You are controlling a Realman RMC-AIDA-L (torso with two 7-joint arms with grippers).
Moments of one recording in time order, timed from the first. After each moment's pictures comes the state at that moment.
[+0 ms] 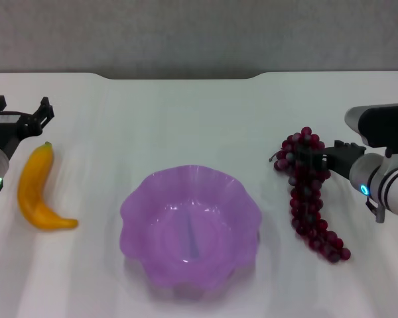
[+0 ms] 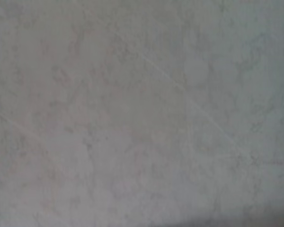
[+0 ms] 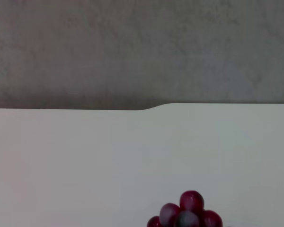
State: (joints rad) left arm -0.62 -2.03 1.60 0.22 -0.35 0.66 -0.12; right arm 0.70 2.02 -2.08 -0.40 0.99 -0.13 -0.08
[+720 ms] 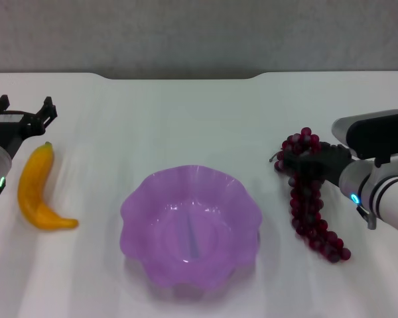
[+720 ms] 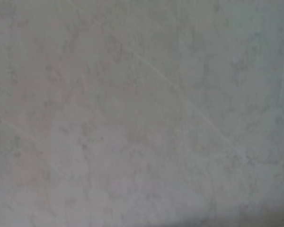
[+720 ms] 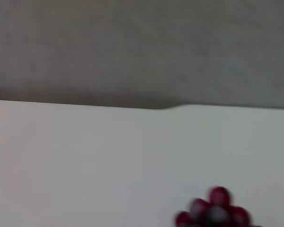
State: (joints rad) left arm -0.63 -2.03 1.61 0.22 -0.35 0.66 -0.13; right arm 0.68 2.02 -2.17 -0.44 0.99 -0.17 -0.08
